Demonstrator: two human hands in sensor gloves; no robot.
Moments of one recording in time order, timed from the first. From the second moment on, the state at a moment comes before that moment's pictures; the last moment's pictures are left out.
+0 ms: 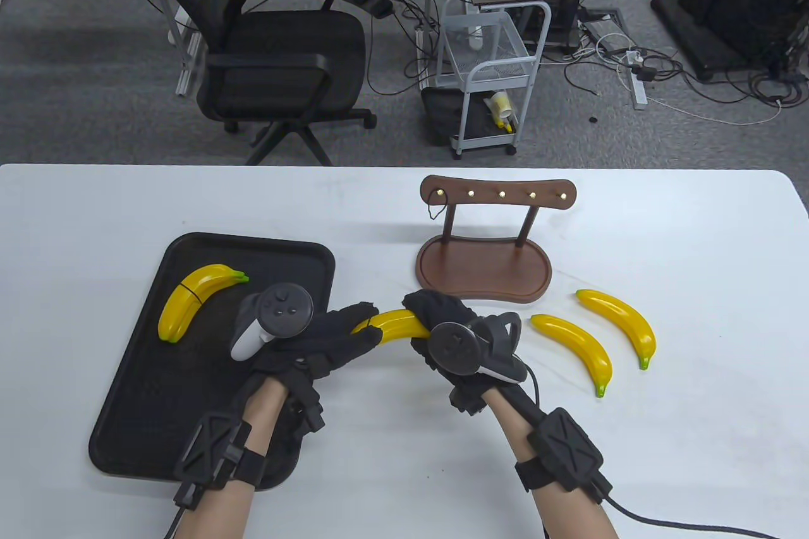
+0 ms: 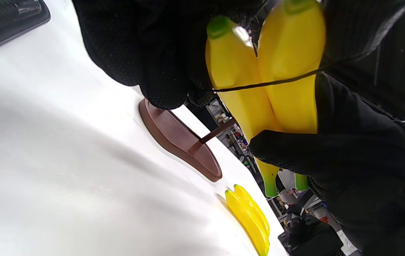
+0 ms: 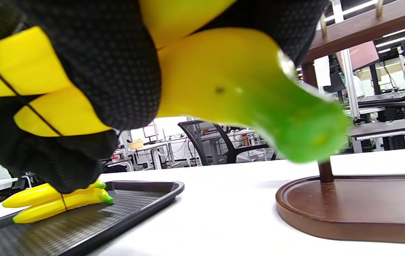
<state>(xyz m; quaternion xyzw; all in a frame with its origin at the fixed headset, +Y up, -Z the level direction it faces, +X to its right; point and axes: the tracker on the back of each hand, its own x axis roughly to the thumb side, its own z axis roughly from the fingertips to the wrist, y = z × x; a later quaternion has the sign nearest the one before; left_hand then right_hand) -0.169 -0.730 -0.323 -0.18 -0.25 0.42 0.86 0.067 -0.694 -0.308 0.27 -0.12 0.95 0.13</state>
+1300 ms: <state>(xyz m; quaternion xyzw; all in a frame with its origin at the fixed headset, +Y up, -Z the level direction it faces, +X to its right) -0.171 -0.699 -0.313 -0.08 -0.26 0.37 0.89 0.099 -0.712 -0.330 0.27 0.04 0.85 0.45</state>
